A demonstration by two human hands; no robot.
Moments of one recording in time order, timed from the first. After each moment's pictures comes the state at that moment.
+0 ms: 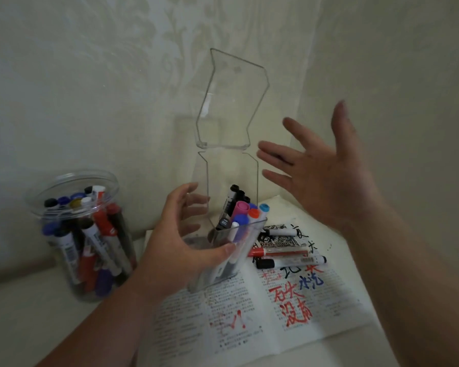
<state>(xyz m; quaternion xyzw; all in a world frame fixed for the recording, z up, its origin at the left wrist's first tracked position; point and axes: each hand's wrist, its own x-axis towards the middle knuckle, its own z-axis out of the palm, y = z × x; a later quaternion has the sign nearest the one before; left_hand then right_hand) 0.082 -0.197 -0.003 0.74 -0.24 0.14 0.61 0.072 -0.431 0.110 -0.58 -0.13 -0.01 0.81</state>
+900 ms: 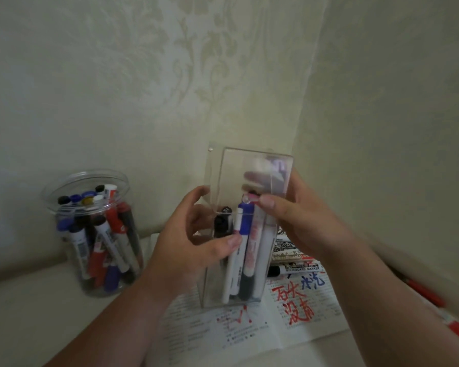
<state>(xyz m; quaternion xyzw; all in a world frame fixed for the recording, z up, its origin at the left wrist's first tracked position) 0.069 -0.198 0.006 0.68 -0.22 0.05 0.69 0.061 -0.407 0.067 -0.72 -0.19 -0.04 0.66</state>
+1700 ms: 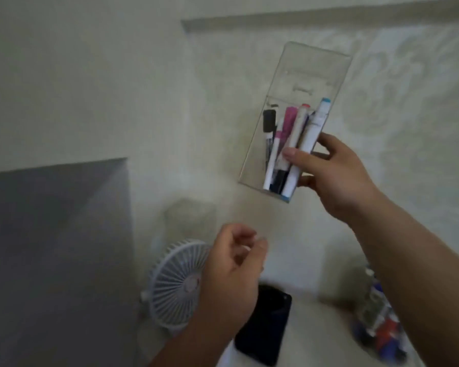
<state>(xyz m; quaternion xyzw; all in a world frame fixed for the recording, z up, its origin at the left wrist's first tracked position) -0.122 0.072 0.094 0.63 0.06 0.45 0.63 0.026 -0.020 0.224 -0.61 -0.40 0.01 0.68</state>
